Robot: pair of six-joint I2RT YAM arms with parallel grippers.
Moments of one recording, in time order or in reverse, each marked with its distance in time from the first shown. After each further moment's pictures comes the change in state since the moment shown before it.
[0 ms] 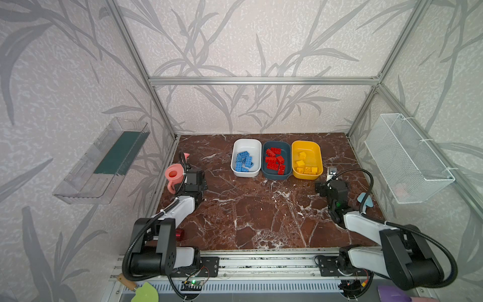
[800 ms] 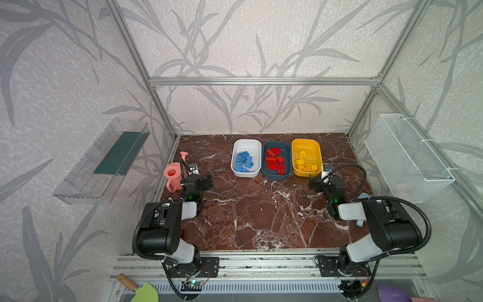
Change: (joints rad) left arm 0.031 0.143 -0.126 0.563 0.241 0.092; right arm -0.068 0.254 0.081 0.218 -0.312 0.010
